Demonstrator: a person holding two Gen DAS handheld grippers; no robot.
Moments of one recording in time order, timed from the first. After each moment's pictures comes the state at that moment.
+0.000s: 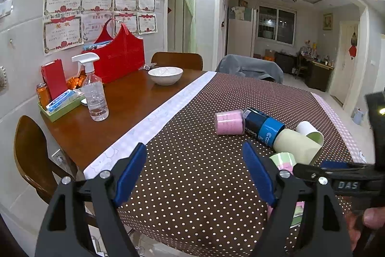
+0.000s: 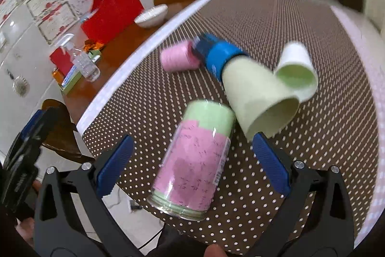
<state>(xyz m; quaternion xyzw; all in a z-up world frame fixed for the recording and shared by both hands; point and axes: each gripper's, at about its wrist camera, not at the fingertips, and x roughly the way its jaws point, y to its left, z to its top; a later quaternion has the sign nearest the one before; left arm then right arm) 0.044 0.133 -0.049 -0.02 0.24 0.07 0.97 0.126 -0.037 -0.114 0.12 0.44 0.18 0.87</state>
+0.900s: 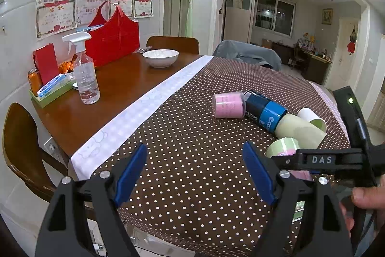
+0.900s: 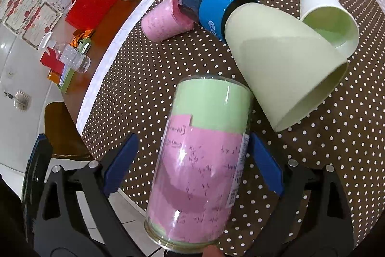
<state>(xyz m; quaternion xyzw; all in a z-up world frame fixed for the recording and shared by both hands) 0.058 0.140 -0.076 -0.04 0.28 0.05 0.96 0.175 -0.019 -0.155 0.17 0.53 0.18 0.81</state>
